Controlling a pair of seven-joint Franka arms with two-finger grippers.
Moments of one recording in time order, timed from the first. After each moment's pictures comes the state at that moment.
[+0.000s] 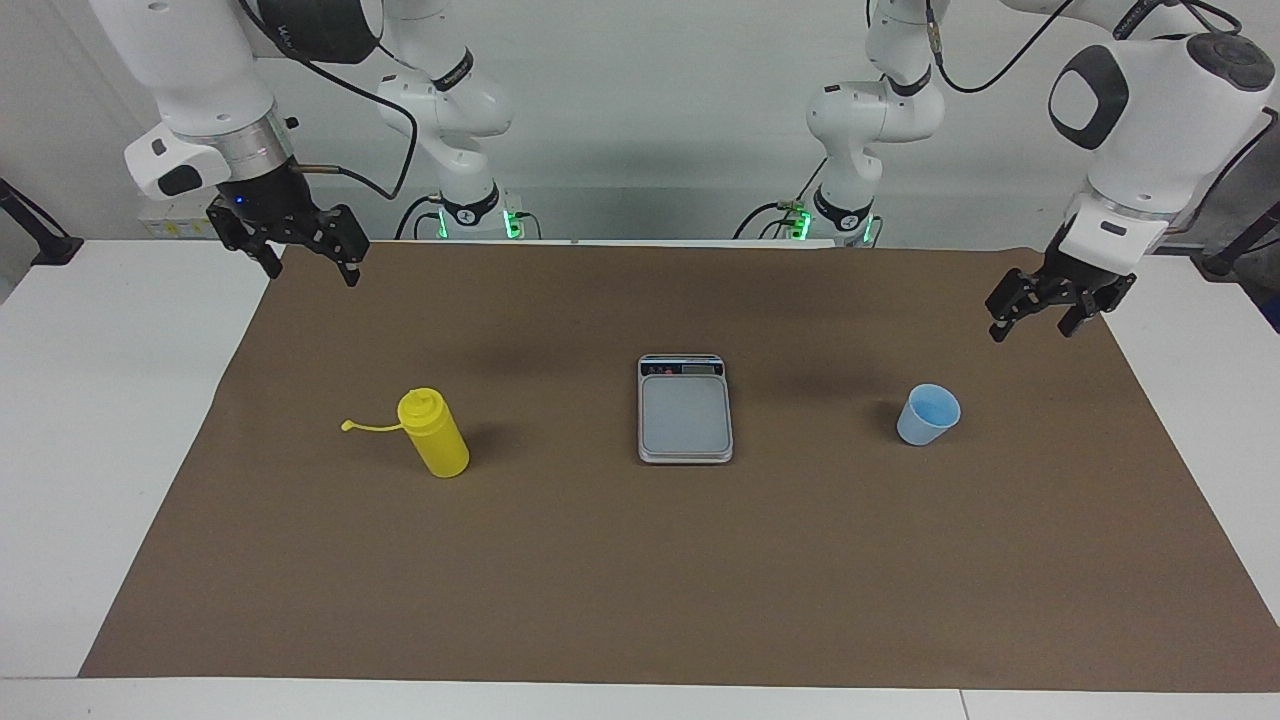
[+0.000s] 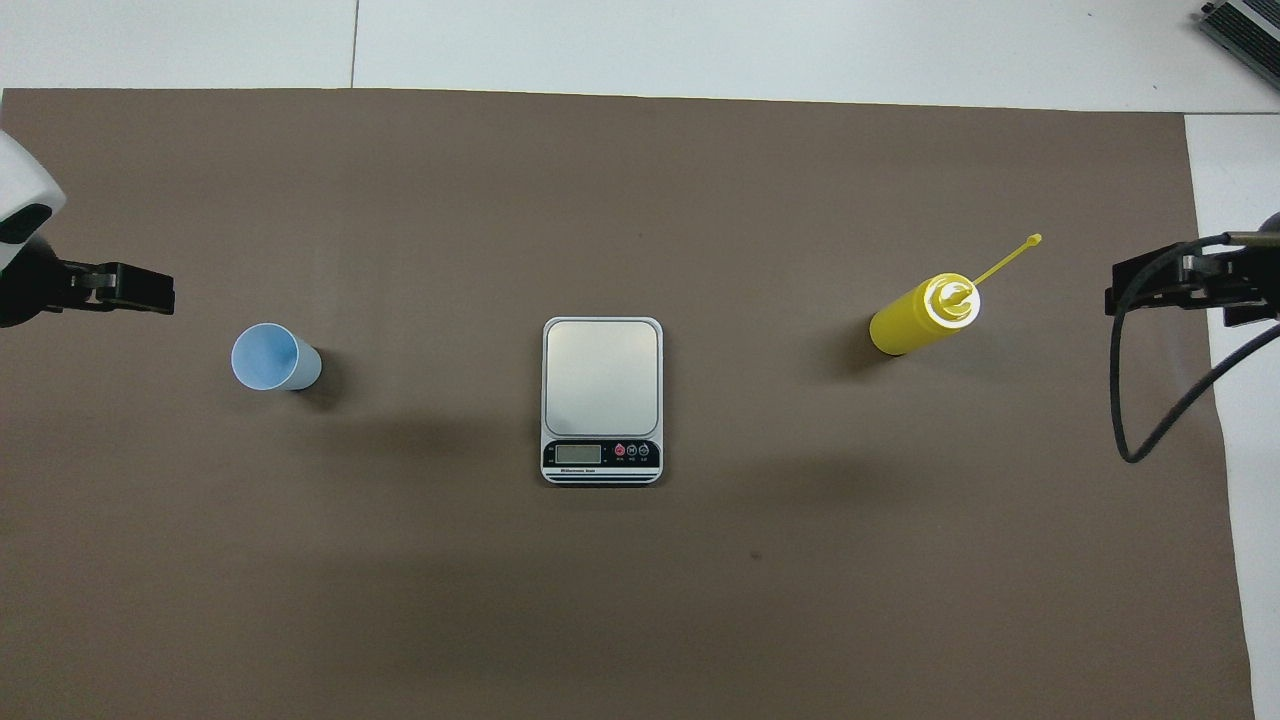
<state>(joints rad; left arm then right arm) -0.09 0.00 0.05 -1.74 0.05 1.83 0.04 -0.09 0.05 0.07 -1.48 -0.03 1.54 0.10</state>
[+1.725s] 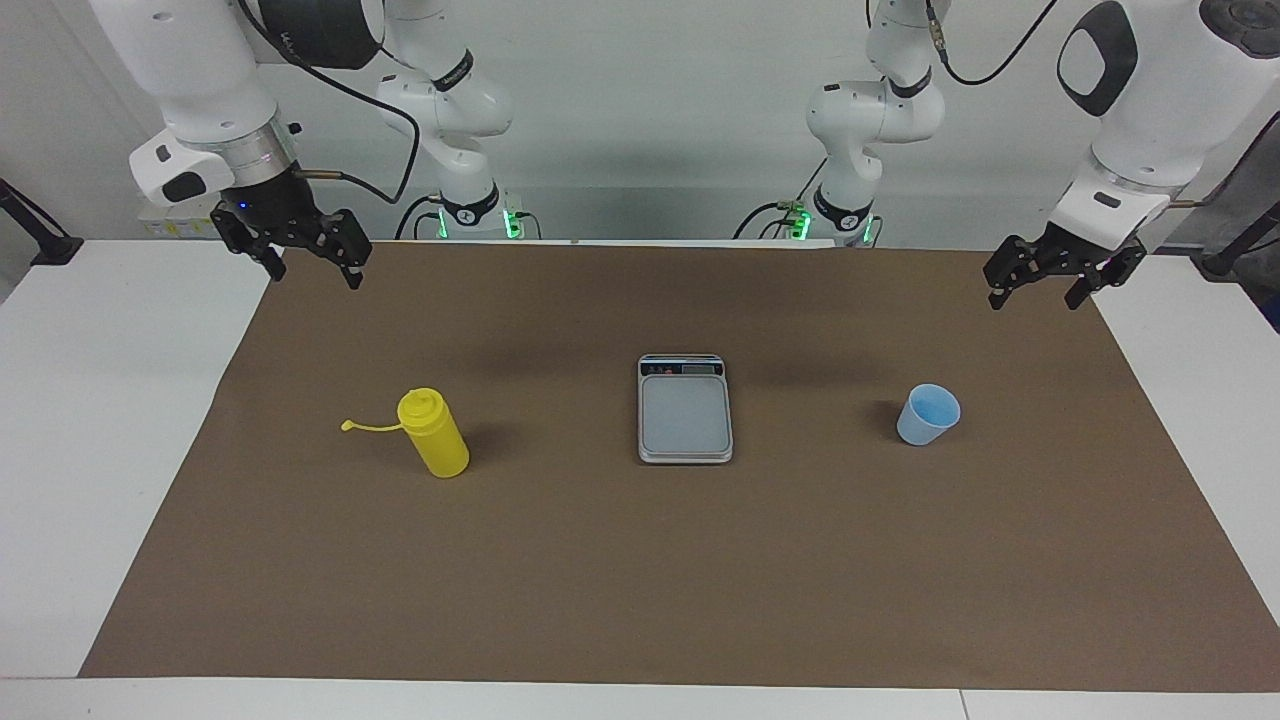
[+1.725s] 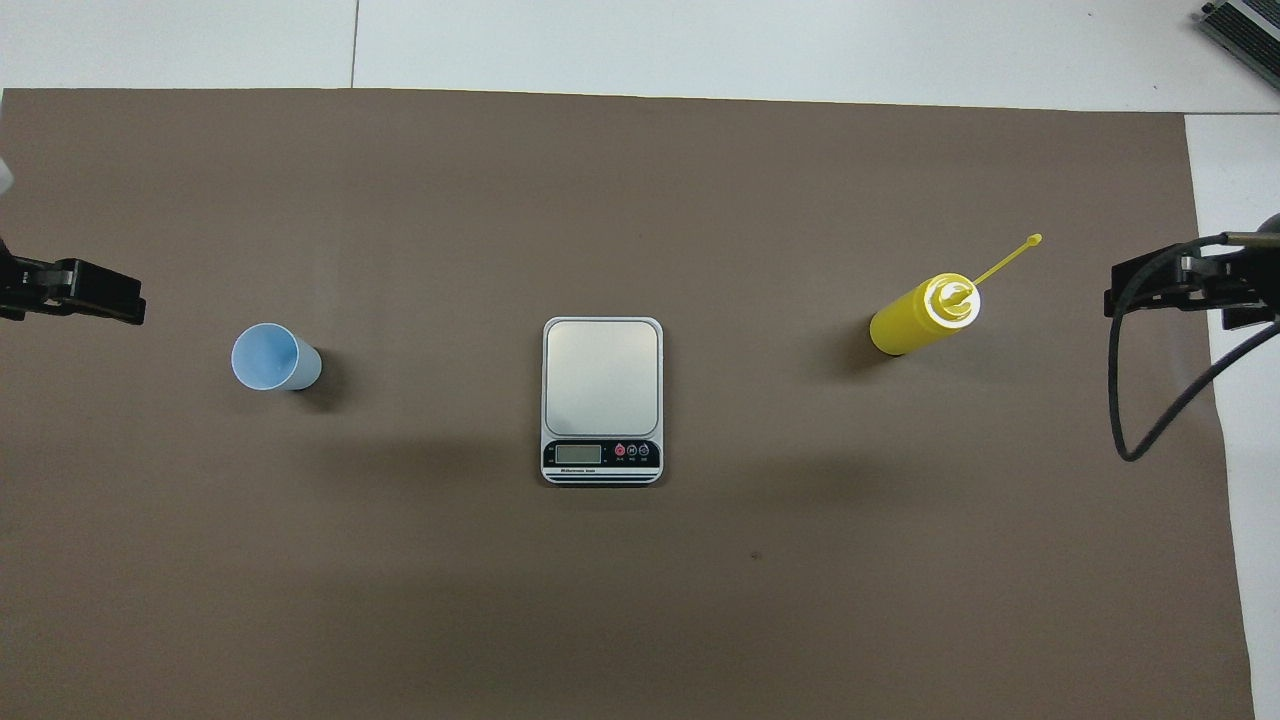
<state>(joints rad) -0.09 0.03 0.05 -1.58 0.04 1.61 0.05 -0.09 0.06 0.07 -1.48 -0.03 1.53 0.11</state>
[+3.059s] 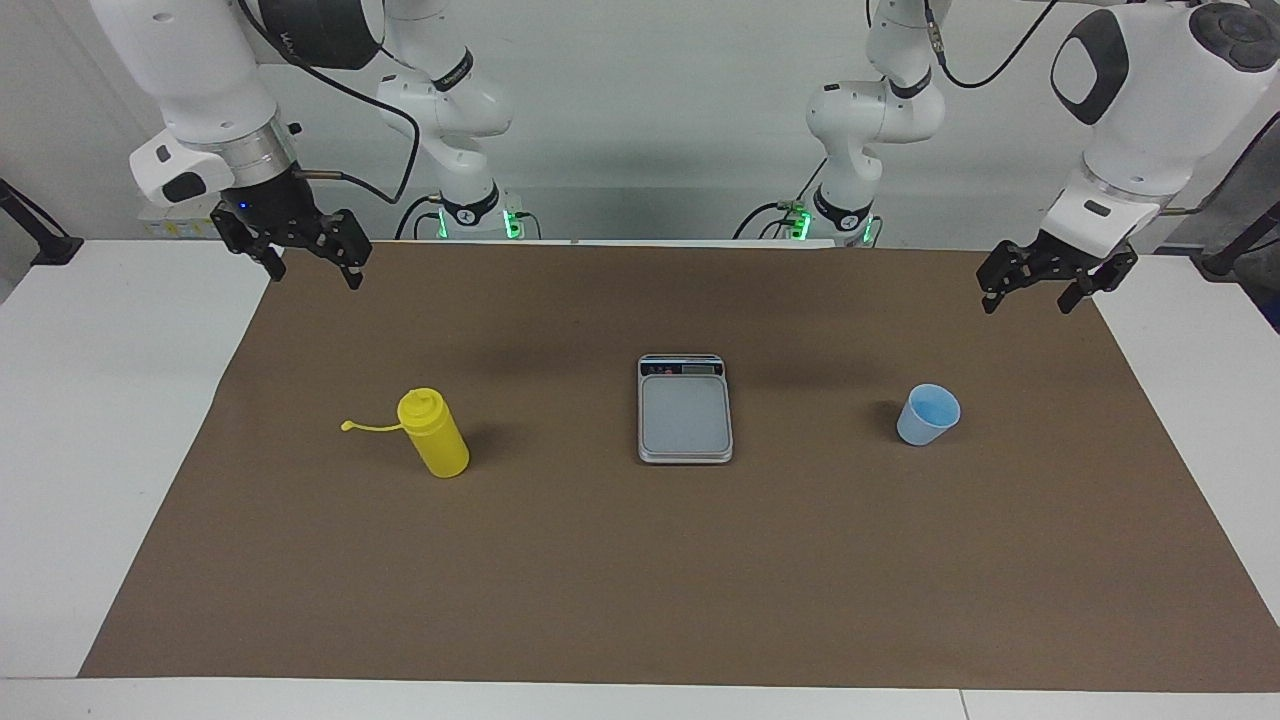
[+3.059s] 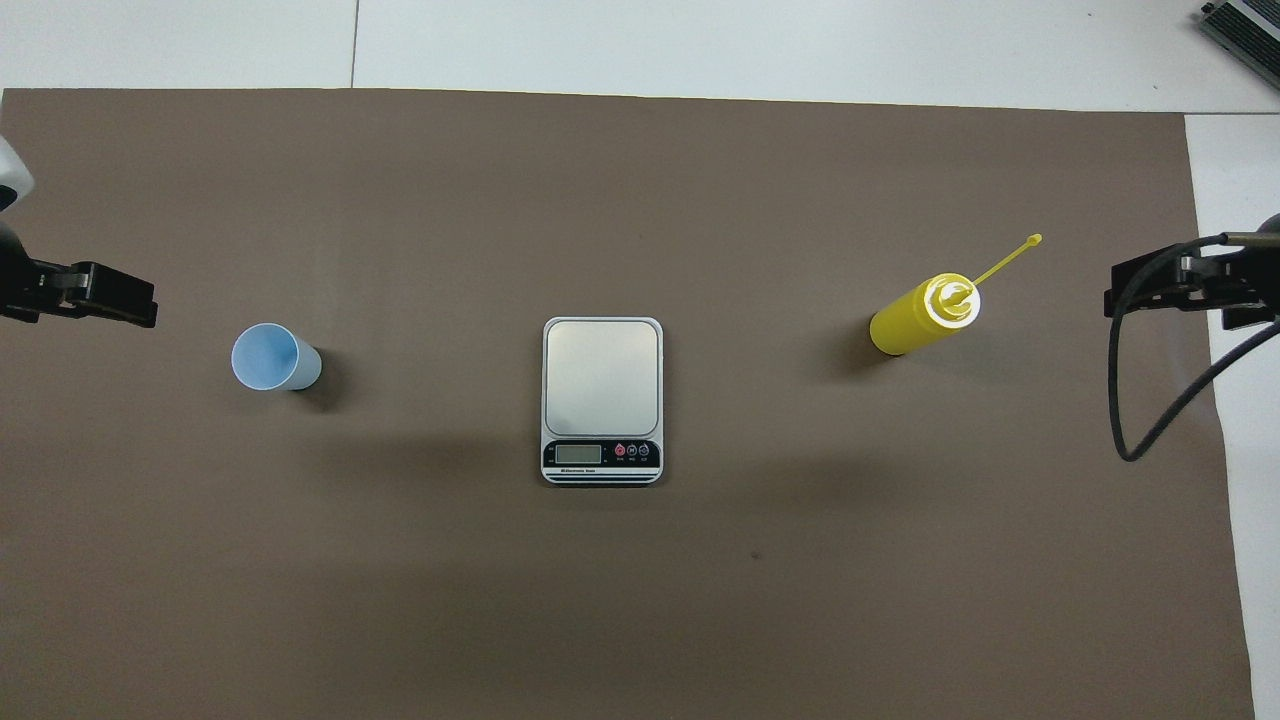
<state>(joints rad) -0.10 0.04 0.05 -1.59 0.04 1.62 0.05 -0.09 0.06 0.07 -1.48 -0.03 1.53 0.11</state>
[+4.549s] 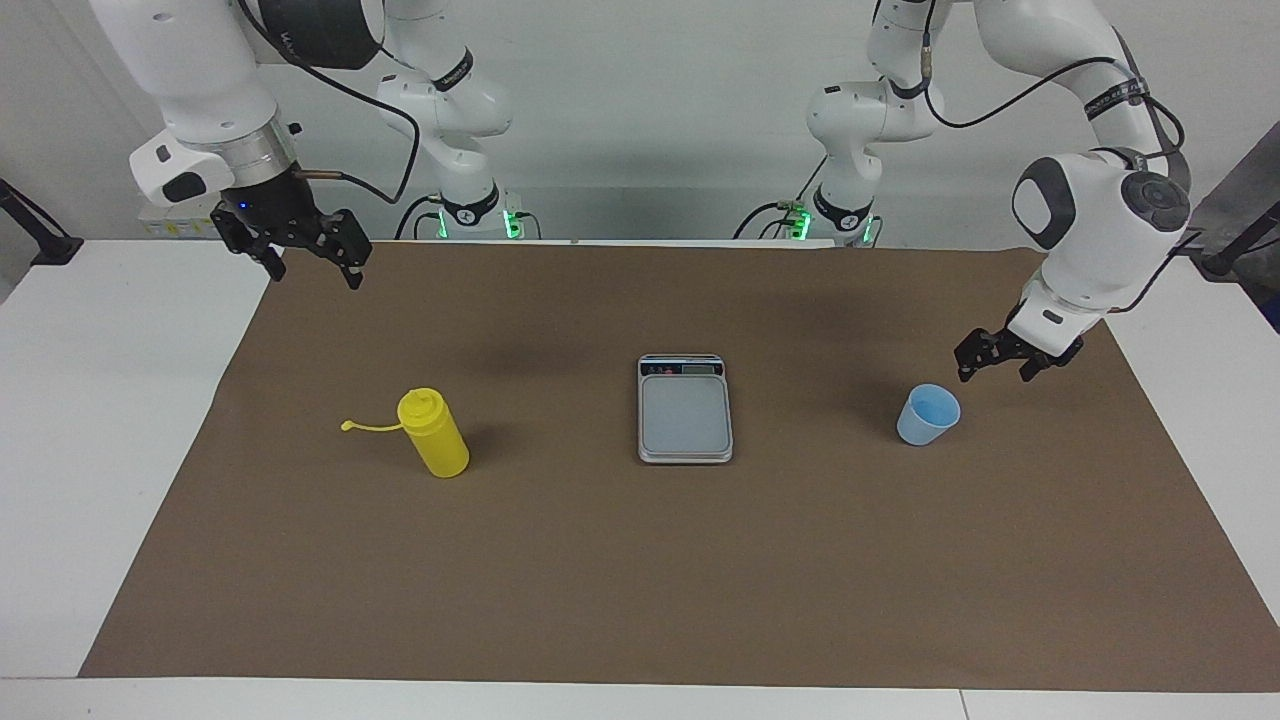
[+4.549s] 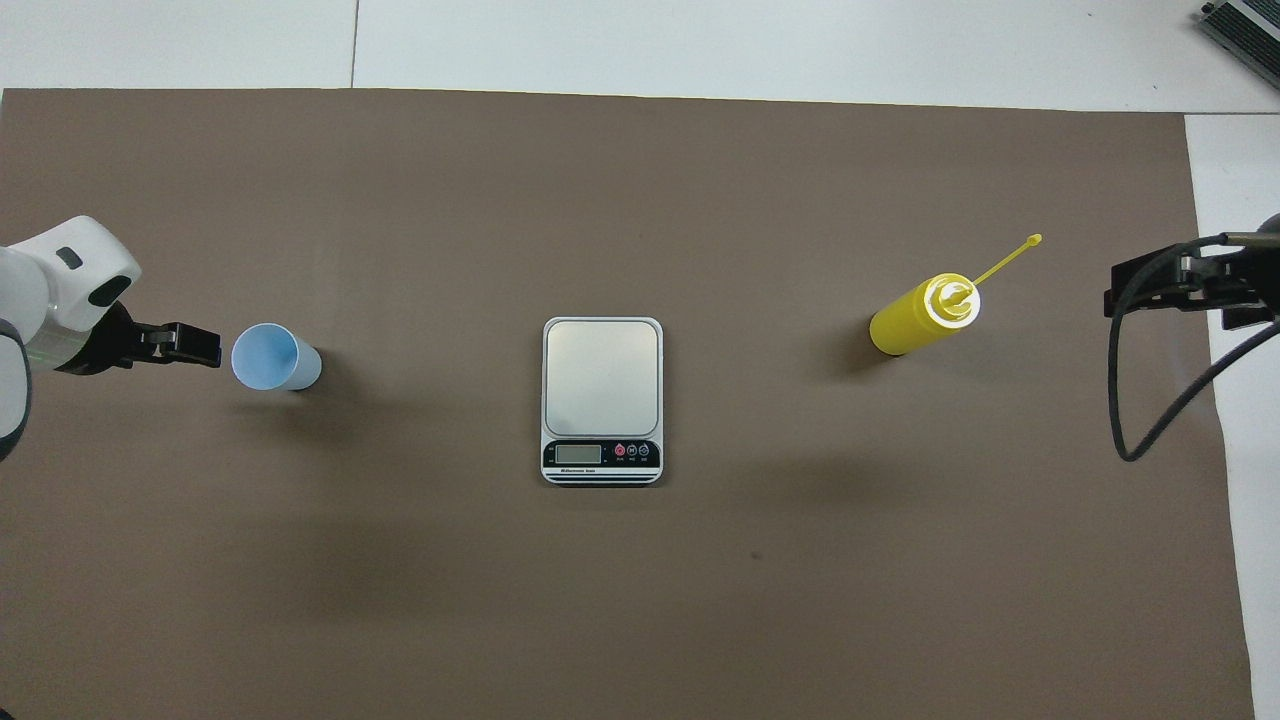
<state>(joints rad) -0.02 0.06 0.07 -2.01 -0.01 2.06 0.10 -0.09 0.06 0.07 -1.48 -0.03 1.53 0.11</state>
